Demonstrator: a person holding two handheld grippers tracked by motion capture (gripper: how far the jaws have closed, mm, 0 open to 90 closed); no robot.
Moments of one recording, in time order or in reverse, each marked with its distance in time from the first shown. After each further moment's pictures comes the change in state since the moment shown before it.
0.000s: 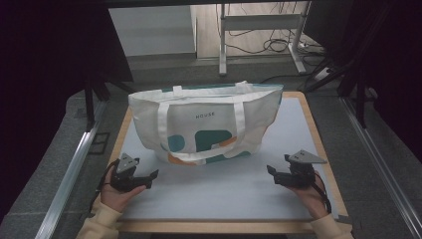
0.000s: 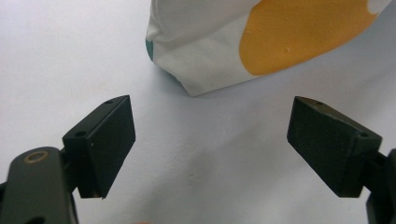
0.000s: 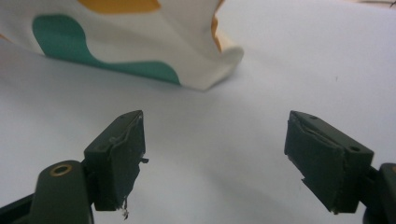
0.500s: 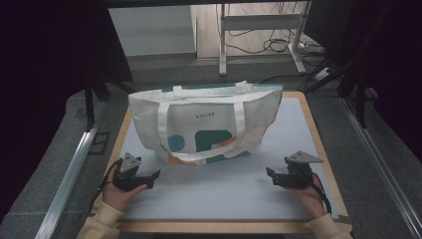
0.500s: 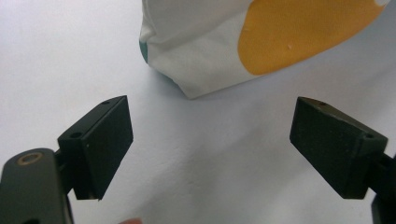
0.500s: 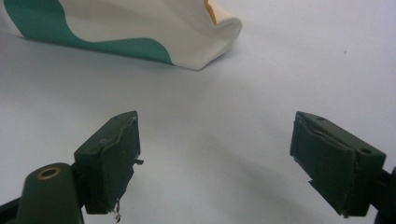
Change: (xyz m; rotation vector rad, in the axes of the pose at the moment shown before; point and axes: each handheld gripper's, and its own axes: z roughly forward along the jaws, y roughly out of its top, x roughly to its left) left arm -0.001 0.000 0.006 -0.013 0.000 0.029; right arm -0.003 -0.011 0.012 0.070 -0.012 0.018
